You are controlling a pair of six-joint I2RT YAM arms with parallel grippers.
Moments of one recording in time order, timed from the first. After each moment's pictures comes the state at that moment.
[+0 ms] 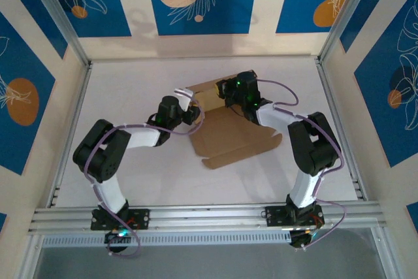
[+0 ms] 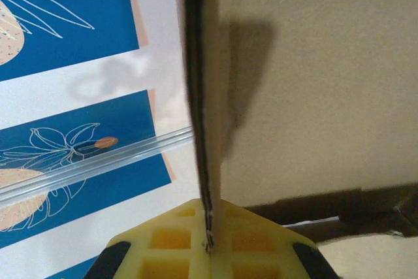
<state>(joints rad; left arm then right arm) -0.54 1.78 0.84 0.56 0.03 -0.05 0.46 1.78 1.10 0.32 -0.21 1.65</state>
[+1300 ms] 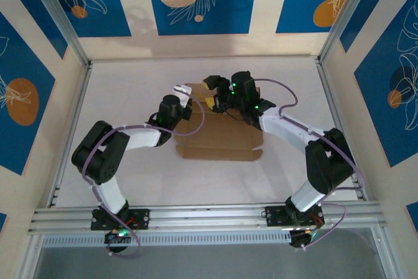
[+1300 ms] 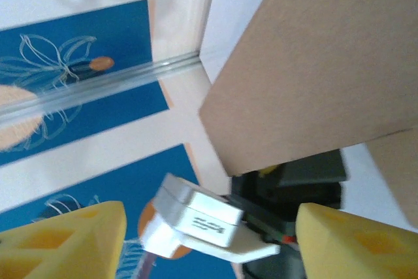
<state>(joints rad) -0.54 1.74 0.85 0.57 -0.20 0.06 0.55 1.57 1.11 0.06 -0.30 1.60</state>
